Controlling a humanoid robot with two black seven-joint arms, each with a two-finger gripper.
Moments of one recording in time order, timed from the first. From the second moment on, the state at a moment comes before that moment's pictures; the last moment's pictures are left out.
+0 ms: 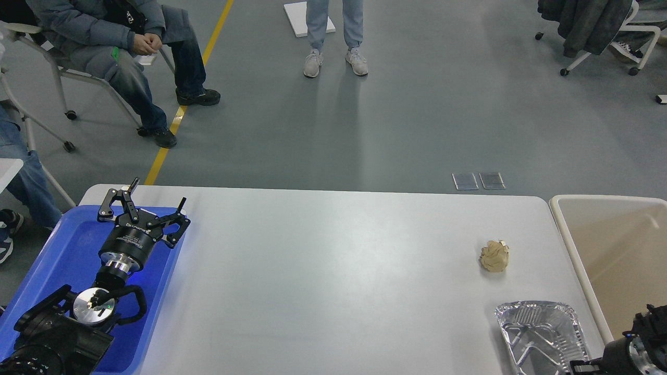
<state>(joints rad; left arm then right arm) -0.51 0.28 -1.02 -0.35 -0.22 -0.79 -0.19 0.86 -0.80 -0.49 0.98 -1.18 0.28 0.25</state>
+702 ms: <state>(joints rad) -0.51 0.28 -1.02 -0.35 -0.22 -0.79 -0.19 1.13 -0.96 -0.67 1.17 -1.15 0.37 0.25</state>
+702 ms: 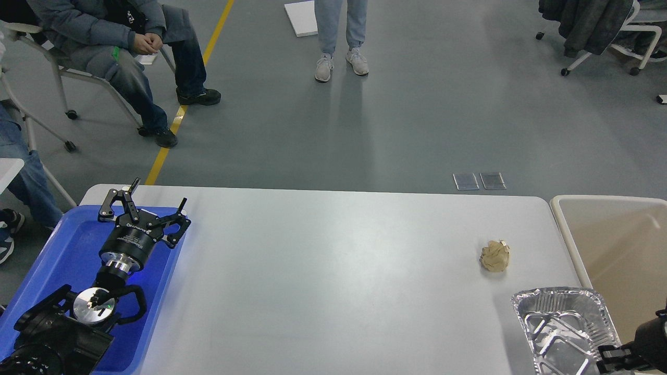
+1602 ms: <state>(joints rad) -0.51 0.28 -1.02 -0.35 -0.22 -0.79 -0.19 2.27 -0.90 -1.28 1.49 -0.84 0.75 0.25</state>
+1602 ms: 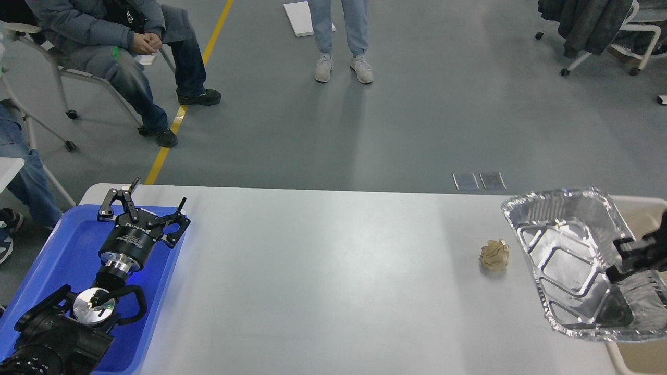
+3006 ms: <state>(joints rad) -0.51 0.28 -1.02 -0.35 -0.22 -0.79 -0.19 2.05 -0.92 -1.32 0.92 -0.75 0.79 0.33</state>
